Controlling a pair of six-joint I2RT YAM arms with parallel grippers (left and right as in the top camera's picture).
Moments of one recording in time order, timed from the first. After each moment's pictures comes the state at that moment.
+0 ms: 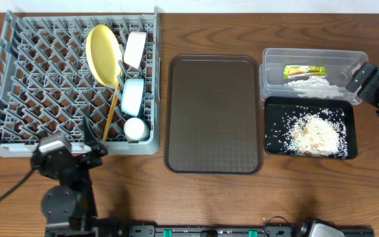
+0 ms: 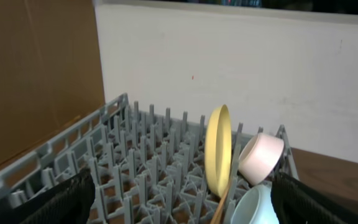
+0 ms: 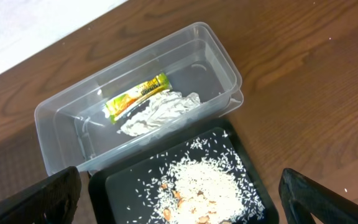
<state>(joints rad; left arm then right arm) 0.08 0.21 0.43 -0.23 -0.22 -0.09 -0.33 1.30 1.41 -0.93 -0.03 0.26</state>
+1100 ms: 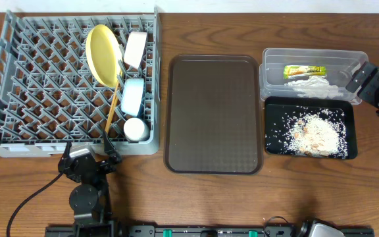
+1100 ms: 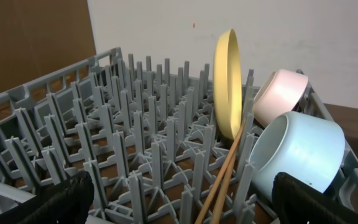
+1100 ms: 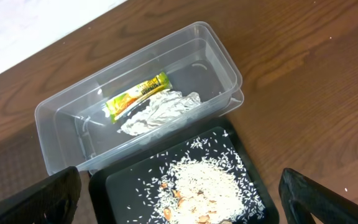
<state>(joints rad) 0.10 0.01 0.02 -0.11 -0.19 -0.07 -0.33 1.30 1.41 -0.93 -0.03 0.26</state>
